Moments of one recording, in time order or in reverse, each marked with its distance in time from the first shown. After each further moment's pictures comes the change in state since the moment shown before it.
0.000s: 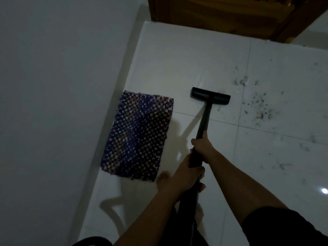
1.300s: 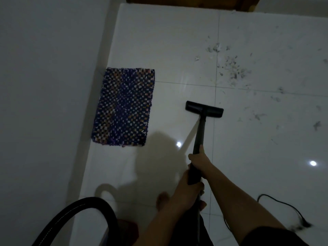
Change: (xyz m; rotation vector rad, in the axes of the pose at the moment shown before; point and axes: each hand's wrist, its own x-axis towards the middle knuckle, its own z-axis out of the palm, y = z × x) left_hand -0.120 -0.243 0.084 0.038 -0.005 -0.127; right_hand -0.121 0.272 -0.017 0.079 0.002 0.079
